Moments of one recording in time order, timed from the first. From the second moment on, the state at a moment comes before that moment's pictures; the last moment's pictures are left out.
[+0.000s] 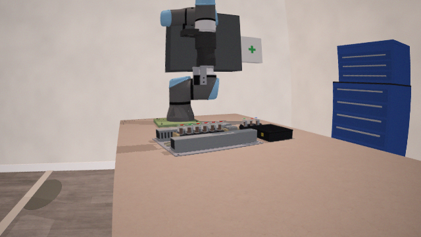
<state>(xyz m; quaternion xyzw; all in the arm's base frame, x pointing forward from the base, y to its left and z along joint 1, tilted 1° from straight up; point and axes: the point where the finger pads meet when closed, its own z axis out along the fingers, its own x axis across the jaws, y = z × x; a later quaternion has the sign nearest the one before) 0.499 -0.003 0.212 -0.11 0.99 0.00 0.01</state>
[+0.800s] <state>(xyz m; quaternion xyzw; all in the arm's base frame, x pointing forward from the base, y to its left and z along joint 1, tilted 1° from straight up) 0.498 -0.003 0.219 -0.11 0.99 0.00 0.01</state>
